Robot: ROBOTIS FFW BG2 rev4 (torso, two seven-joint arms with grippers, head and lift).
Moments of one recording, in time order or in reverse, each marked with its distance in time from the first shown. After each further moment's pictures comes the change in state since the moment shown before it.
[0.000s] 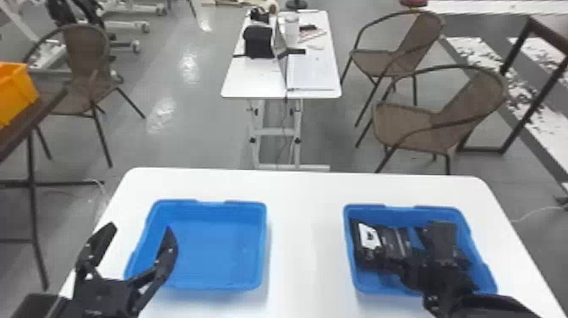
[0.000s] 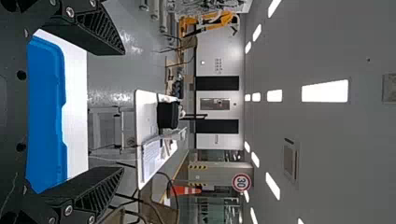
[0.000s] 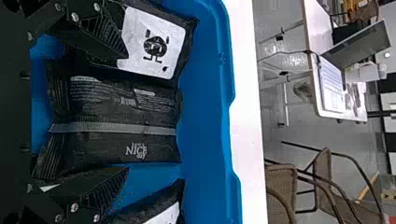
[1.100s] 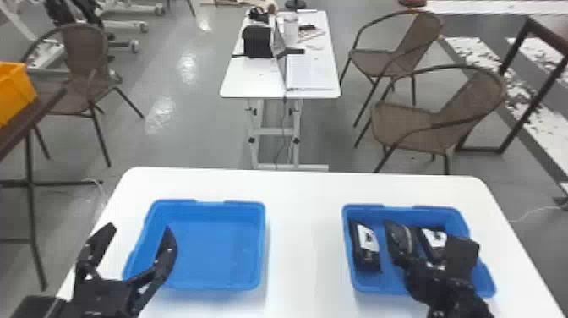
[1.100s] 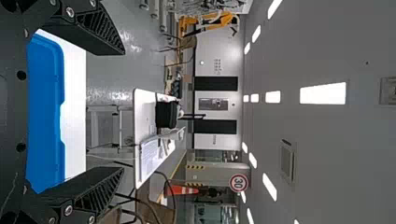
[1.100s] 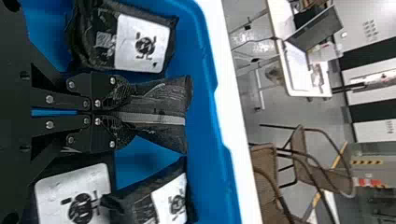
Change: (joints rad) left arm -0.005 0.000 -0.006 0.015 0.015 -0.017 0.000; right arm 0.193 0.016 -0.036 -0.247 -0.100 -0.082 -0.091
